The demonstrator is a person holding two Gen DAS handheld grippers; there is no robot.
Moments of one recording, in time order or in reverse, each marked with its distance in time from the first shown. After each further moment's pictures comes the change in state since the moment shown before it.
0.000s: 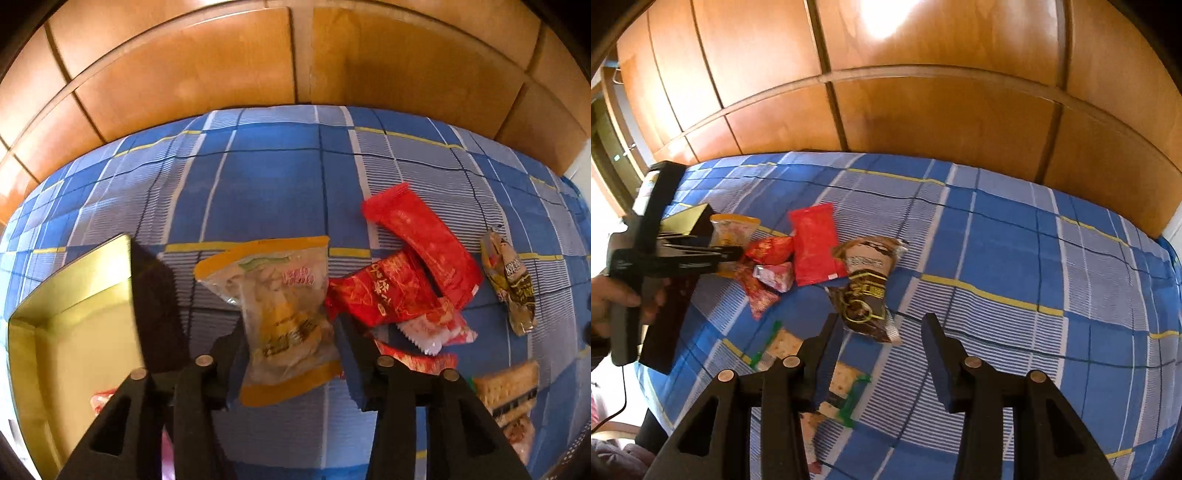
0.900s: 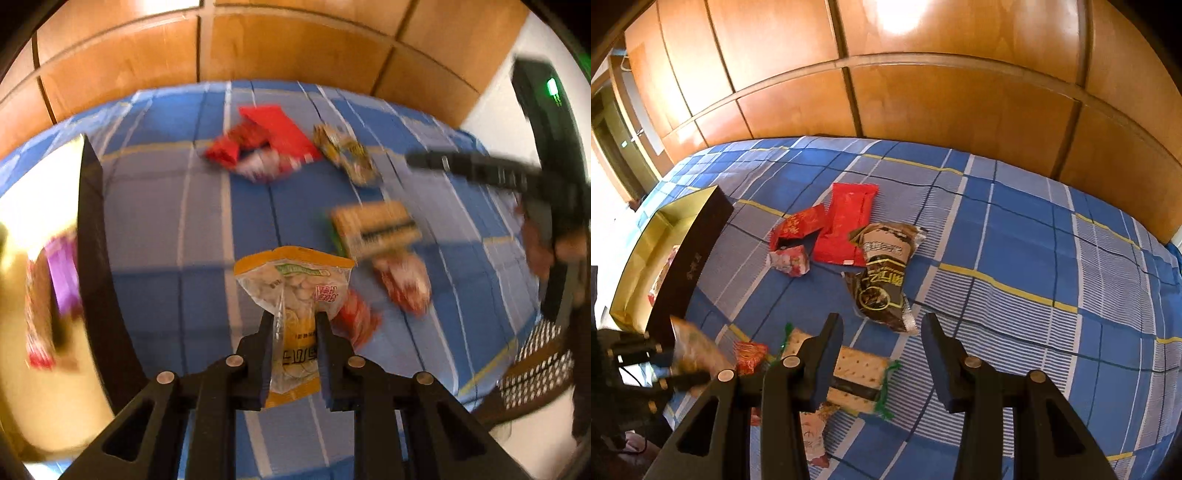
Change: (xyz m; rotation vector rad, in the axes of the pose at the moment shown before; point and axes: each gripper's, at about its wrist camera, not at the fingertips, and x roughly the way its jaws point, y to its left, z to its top) left arm -0.075 -0.053 -0.141 0.102 -0.001 -0.304; right arm 0.008 0.013 -0.005 -0.032 0.045 0.026
